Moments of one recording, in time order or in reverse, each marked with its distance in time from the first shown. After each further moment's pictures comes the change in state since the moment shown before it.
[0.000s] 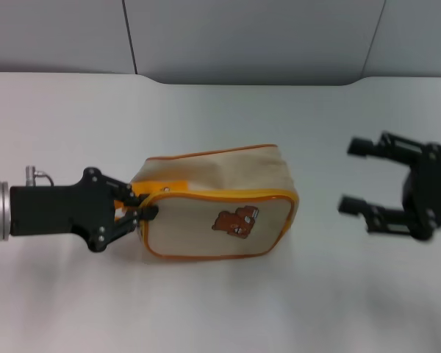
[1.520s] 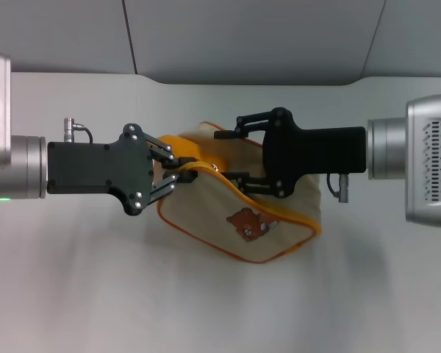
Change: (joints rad) left arm -0.081 -0.066 0.000 0.137 -0.003 0.027 0.077; right arm 0.281 0.046 -0.368 0.071 0.039 0.477 -0.518
